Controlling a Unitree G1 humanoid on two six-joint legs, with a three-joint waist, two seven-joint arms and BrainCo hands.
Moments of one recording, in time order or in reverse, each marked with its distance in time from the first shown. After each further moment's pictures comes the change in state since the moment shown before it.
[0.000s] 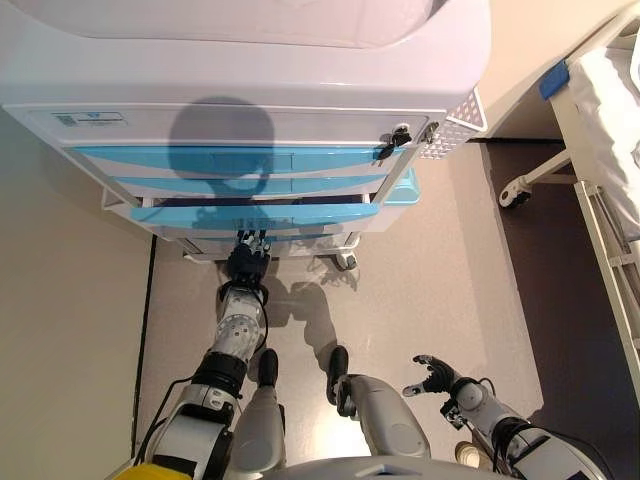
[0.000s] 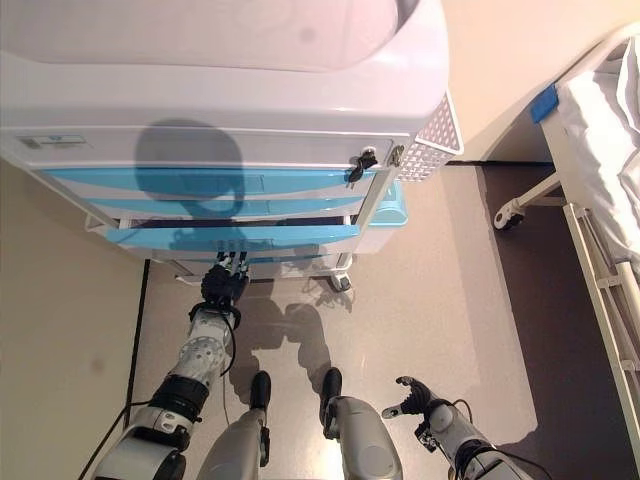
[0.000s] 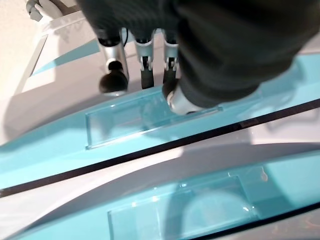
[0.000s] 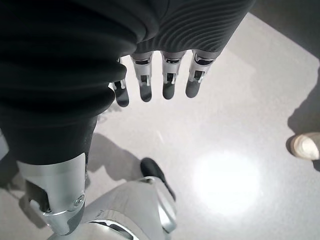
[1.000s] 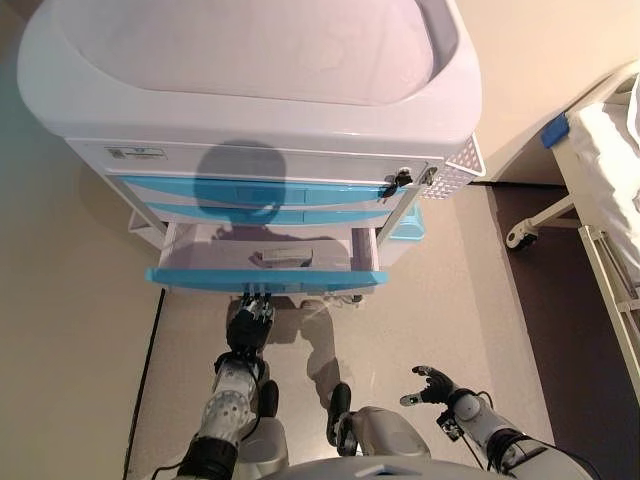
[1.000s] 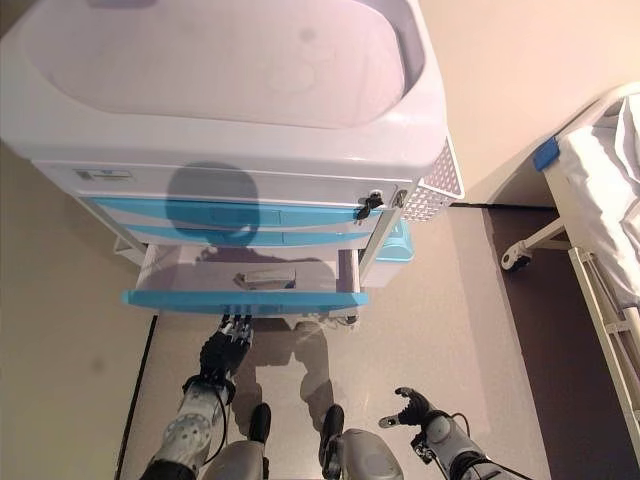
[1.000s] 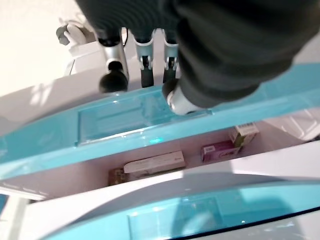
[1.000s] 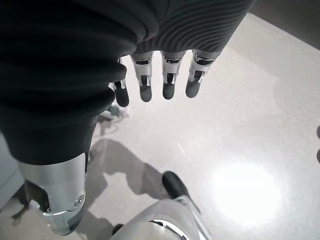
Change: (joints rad) left arm 0.441 -0.046 0.034 -0.181 0.080 0.143 -0.118; right arm 0.053 0.054 -0.135 0.015 -0.061 0.006 0.005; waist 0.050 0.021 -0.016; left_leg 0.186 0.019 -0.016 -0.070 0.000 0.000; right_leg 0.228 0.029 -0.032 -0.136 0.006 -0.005
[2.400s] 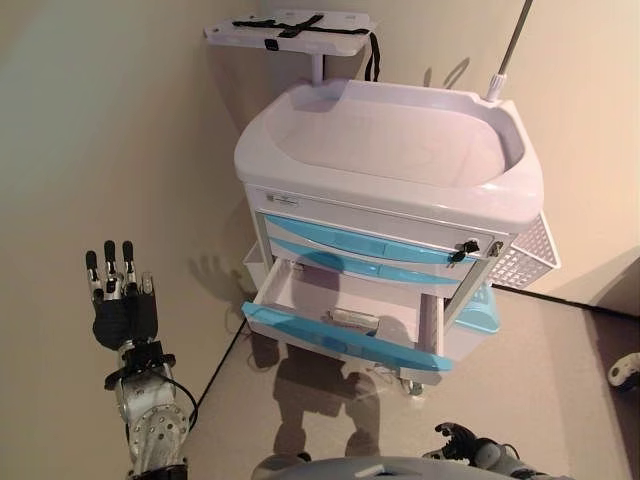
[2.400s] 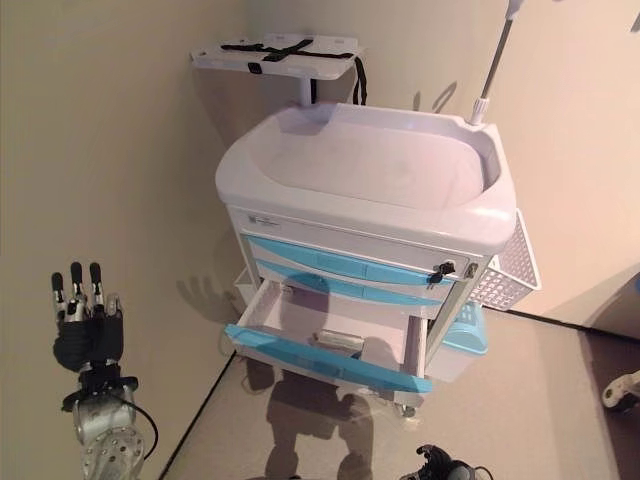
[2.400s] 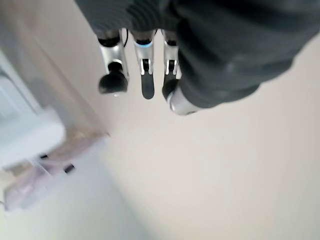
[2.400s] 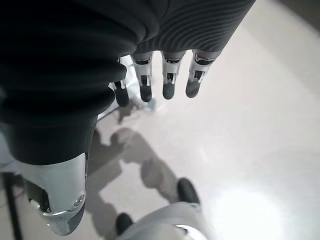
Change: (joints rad) left arm 0.117 -0.002 0.379 -0.365 0.105 -0.224 -0.194; right arm 0.111 -0.018 0.014 0.133 -0.039 0.012 0.012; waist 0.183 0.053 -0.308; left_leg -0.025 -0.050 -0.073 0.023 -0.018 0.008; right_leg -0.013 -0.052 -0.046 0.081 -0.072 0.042
